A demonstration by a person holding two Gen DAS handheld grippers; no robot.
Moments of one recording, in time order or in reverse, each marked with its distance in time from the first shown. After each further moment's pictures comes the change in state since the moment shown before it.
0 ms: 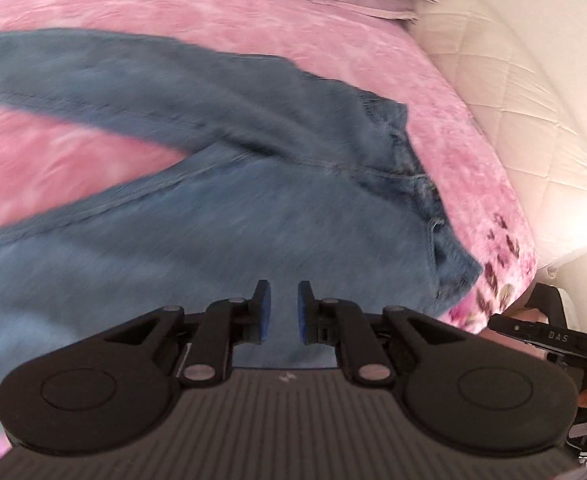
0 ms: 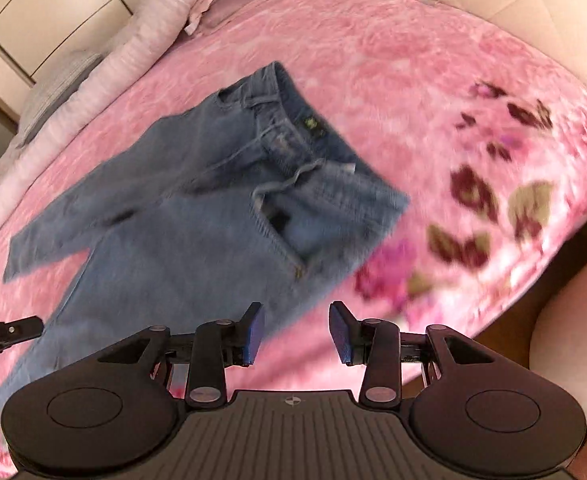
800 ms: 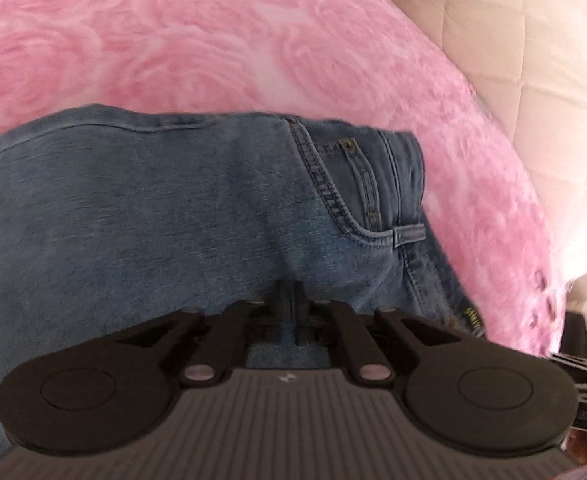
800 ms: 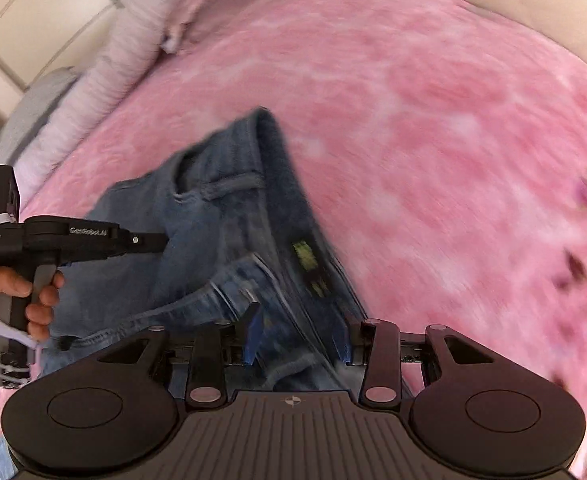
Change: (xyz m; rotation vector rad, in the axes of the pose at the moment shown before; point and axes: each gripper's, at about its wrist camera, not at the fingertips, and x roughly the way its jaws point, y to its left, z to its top) left arm 0.248 -0.056 0.193 0.163 0.127 -0.102; right arm 0.132 -0.030 0.143 -0.053 -0.022 0.085
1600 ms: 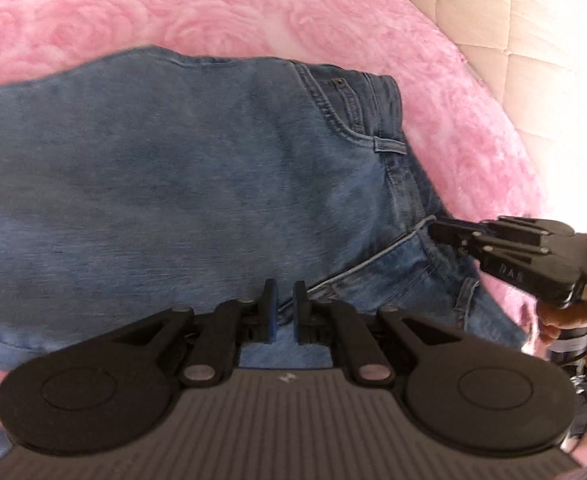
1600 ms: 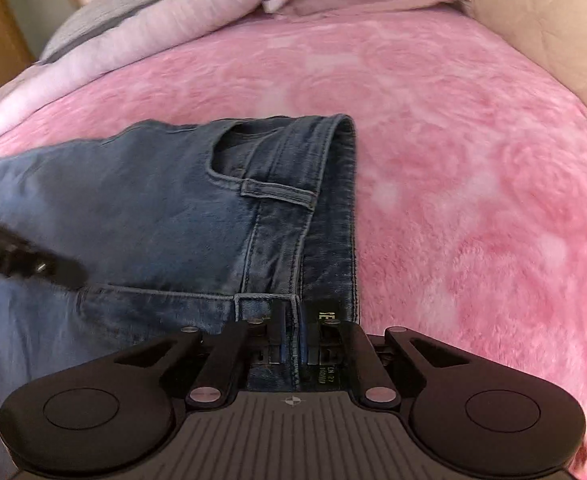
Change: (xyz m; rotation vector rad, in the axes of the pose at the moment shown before) left arm -0.062 -0.008 -0.060 0.029 0.051 0.069; right arm 0.054 0.028 0.017 -0.381 0.039 -0.026
